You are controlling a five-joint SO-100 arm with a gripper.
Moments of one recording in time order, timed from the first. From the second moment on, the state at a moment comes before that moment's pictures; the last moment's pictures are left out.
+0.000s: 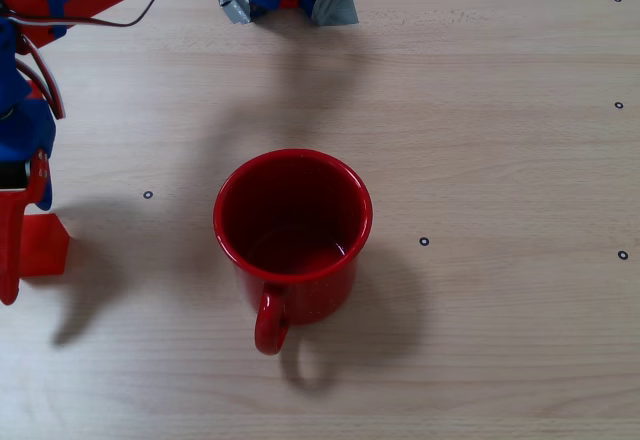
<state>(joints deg) 30.6 19.3 8.0 94.1 -33.2</state>
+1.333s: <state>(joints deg) 29.6 20.7 11.3 92.6 -33.0</state>
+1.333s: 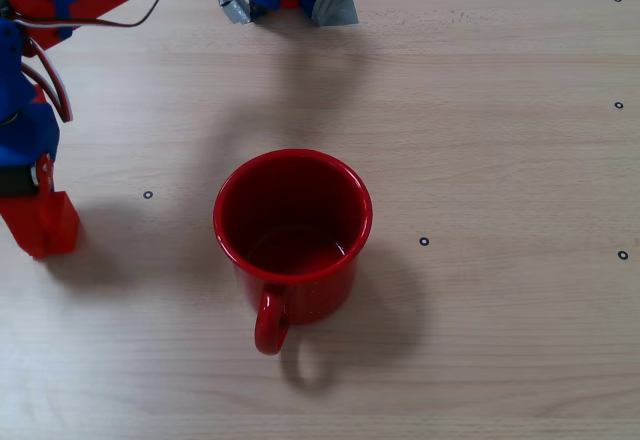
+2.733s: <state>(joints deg) 23.5 101.5 78.0 84.3 -1.8</state>
